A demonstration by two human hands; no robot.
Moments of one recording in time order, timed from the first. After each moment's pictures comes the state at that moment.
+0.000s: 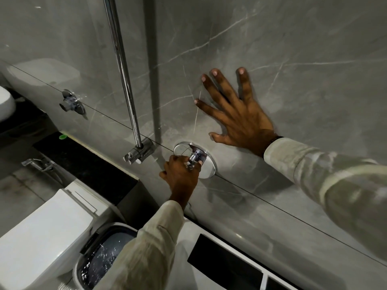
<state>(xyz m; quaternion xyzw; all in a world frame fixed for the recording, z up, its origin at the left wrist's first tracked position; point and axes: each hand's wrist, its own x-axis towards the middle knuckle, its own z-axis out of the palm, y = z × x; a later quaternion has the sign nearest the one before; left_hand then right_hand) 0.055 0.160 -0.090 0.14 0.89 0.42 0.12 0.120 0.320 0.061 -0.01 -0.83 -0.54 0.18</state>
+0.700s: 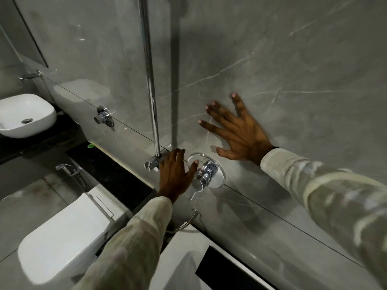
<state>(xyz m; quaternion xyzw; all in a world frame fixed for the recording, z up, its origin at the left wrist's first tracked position) 0.021 0.101 -0.062 0.32 0.89 0.33 -0.01 0.118 0.289 0.084 0.00 -0.91 -0.40 0.09</state>
